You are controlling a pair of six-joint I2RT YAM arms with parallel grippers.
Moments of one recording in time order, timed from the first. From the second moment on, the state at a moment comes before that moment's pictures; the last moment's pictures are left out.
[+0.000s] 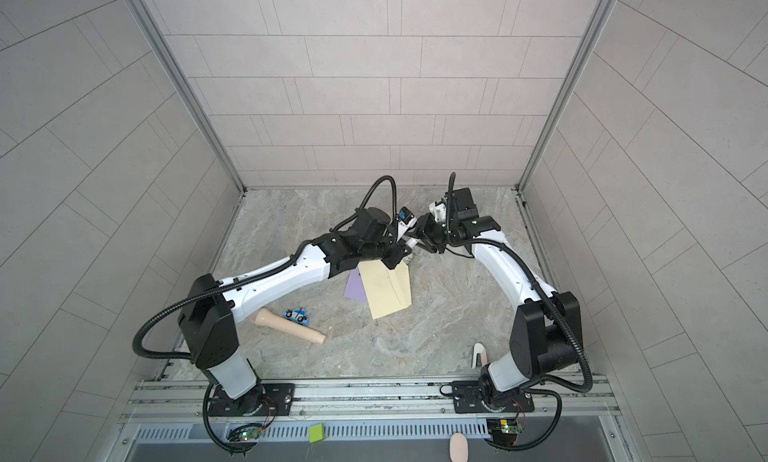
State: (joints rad) left arm -0.82 1.73 1.47 -0.35 0.18 -0.05; right arm 0.18 1.51 1.27 -0.57 -0.72 0.82
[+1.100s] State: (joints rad) left arm -0.81 1.72 1.45 -0.24 0.27 -0.23; right arm 0.15 1.51 1.33 -0.62 -0.76 0.70
